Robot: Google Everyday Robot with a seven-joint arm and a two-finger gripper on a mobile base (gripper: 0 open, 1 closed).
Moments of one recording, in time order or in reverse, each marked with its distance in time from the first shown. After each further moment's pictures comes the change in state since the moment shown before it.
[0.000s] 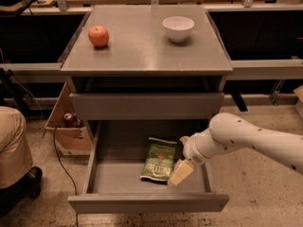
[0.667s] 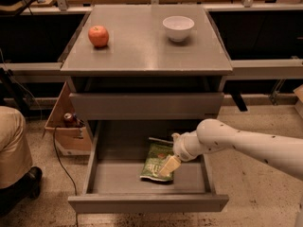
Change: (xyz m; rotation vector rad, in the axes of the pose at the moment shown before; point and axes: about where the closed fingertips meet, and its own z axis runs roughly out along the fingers) arm -0.007 -0.050 0.067 0.075 -0.078 0.009
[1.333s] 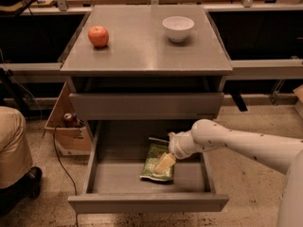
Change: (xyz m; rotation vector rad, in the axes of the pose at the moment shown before) arm -0.009 -0.015 0.036 -0.007 -0.037 0.011
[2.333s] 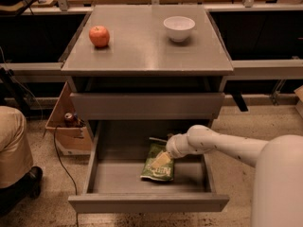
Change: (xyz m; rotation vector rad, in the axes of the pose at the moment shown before) arm 0.023 -0.045 0.063 0.050 -0.051 0.095
